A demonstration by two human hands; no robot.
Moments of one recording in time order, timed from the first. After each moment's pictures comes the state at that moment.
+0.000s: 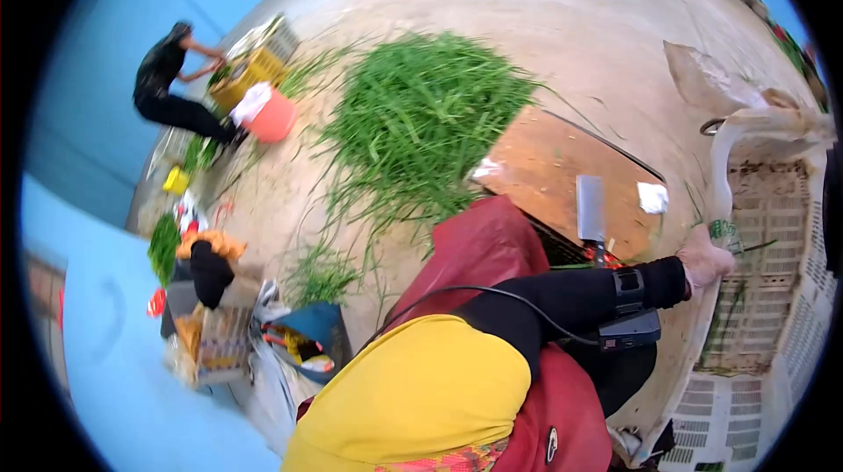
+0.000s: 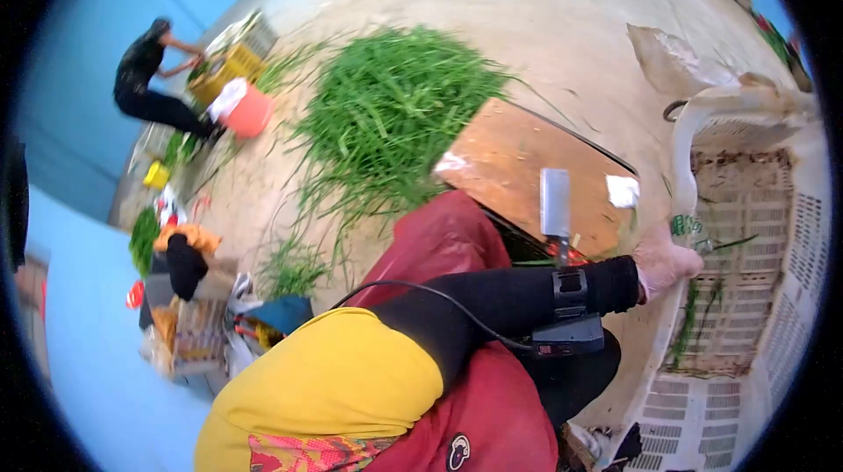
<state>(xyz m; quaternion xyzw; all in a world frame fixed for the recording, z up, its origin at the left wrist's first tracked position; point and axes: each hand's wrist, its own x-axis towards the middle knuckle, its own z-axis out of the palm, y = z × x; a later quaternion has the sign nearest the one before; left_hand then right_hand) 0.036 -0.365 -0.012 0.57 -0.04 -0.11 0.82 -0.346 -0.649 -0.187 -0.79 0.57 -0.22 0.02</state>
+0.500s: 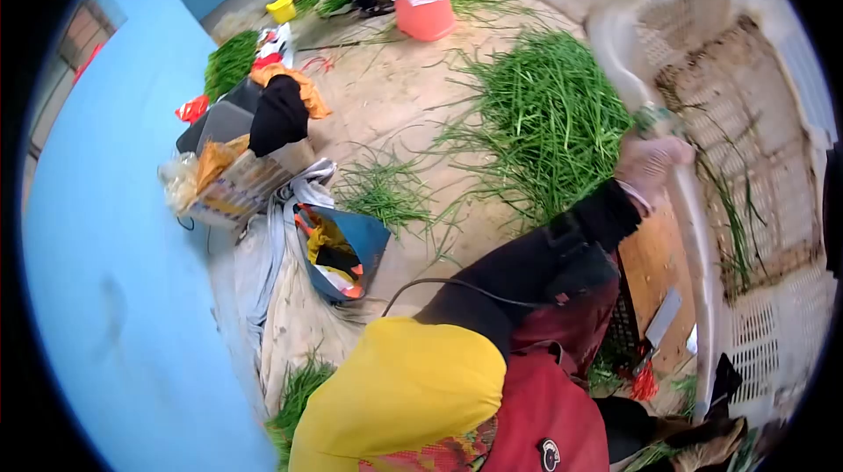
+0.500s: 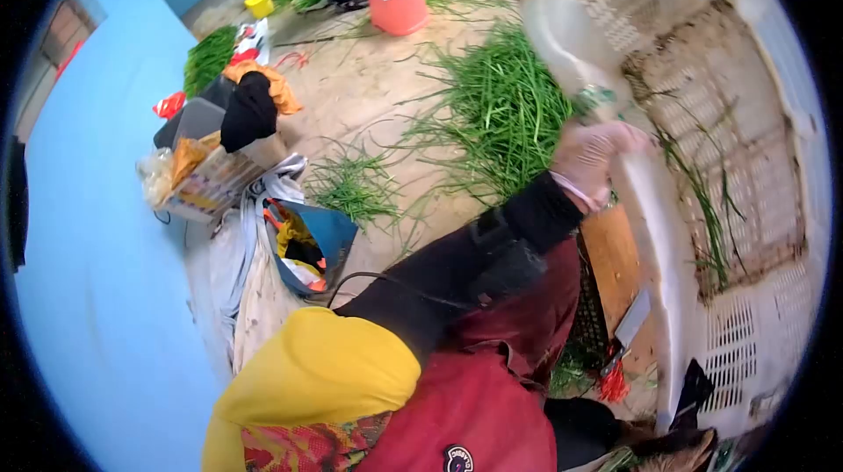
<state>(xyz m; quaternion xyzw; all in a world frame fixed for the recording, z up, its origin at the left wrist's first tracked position) -0.021 0.088 0.048 0.22 -0.07 0.37 0.90 -0.005 -0.485 -0.002 -0.91 -0.09 -0.39 -0.12</state>
